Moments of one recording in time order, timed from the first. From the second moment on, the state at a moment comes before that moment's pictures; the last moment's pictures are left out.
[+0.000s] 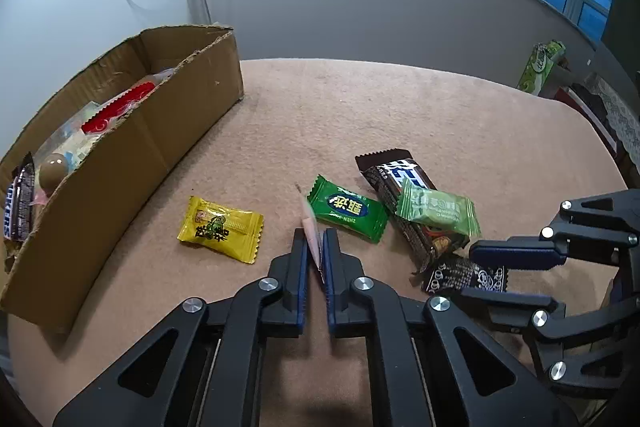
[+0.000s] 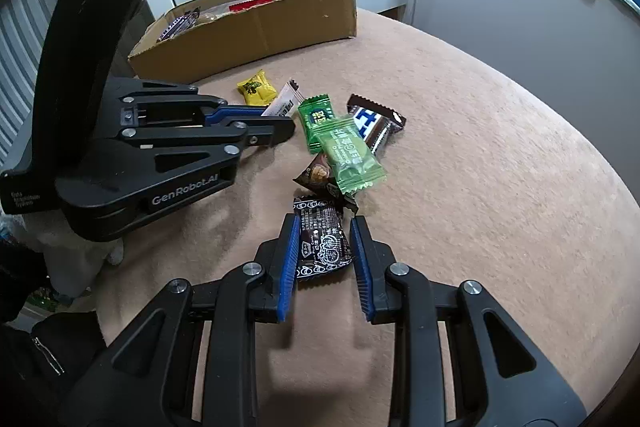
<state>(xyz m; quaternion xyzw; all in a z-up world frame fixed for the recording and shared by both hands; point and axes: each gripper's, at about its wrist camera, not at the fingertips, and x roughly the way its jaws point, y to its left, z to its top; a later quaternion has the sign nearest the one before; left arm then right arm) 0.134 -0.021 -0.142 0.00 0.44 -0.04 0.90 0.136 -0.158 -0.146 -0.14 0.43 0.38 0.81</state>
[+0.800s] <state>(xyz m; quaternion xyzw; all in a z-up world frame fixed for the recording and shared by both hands) 0.096 0.015 -0.095 -0.05 0.38 -0.04 0.92 0.123 -0.178 -0.100 -0.10 0.39 0.36 0.84</state>
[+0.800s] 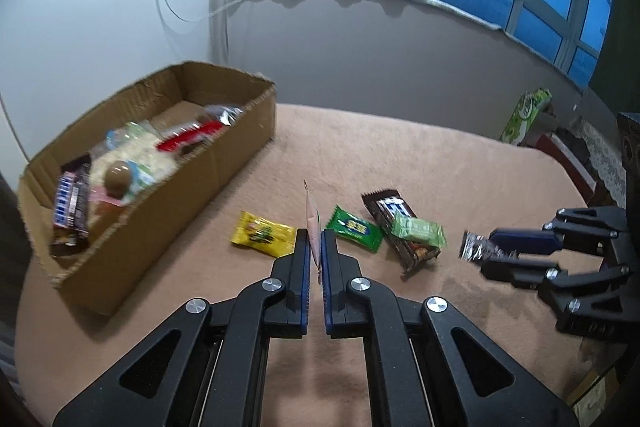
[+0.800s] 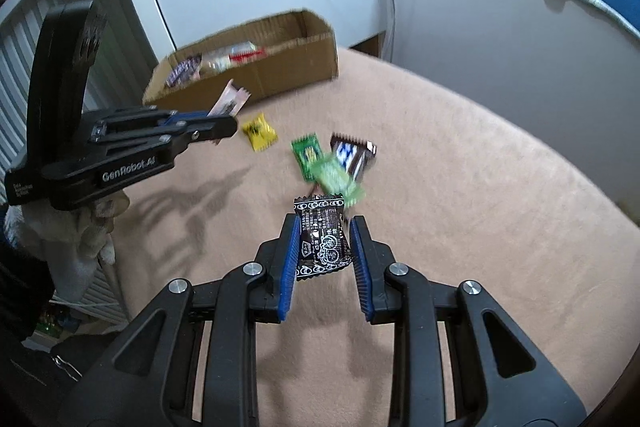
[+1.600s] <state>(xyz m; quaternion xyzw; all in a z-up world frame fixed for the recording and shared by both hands) 0.087 0.138 -0.044 -0.05 0.31 0.05 0.95 0.191 -0.054 -0.010 -0.11 0.31 0.39 0.86</state>
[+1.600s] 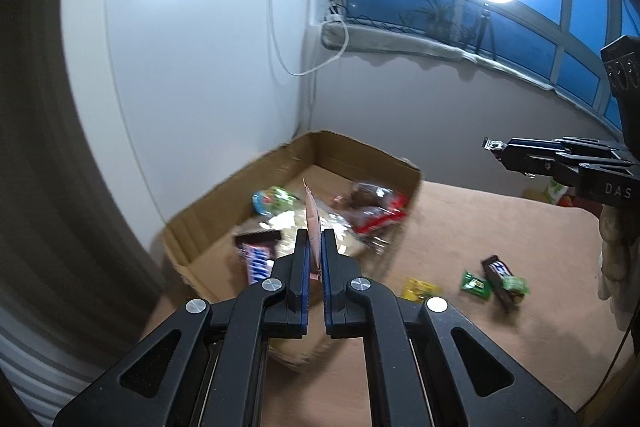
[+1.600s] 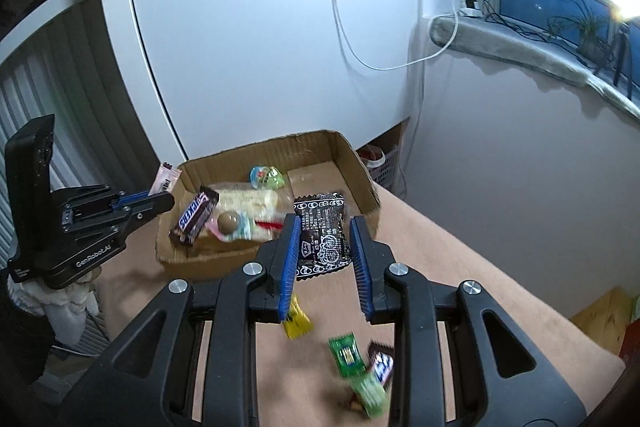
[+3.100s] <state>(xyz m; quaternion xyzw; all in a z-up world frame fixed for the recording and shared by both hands) 0.129 0.180 -0.060 -0.04 0.33 0.09 0.94 0.249 0.033 -0.026 -0.11 0.34 0.41 0.84</state>
